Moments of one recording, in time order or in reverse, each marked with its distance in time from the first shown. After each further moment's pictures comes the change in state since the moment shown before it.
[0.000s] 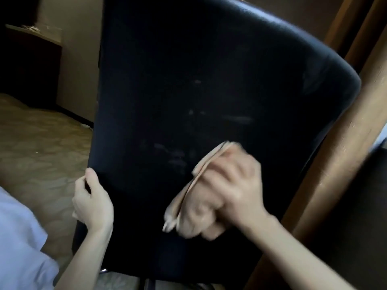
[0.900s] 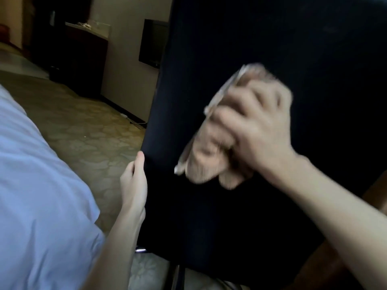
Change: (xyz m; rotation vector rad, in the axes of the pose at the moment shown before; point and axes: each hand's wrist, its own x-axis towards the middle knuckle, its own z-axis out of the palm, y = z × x) left_hand 0.032 -0.001 -0.022 -0.235 -0.329 -0.174; right_hand 0.125 -0.017 0.037 -0.229 0.239 -0.116
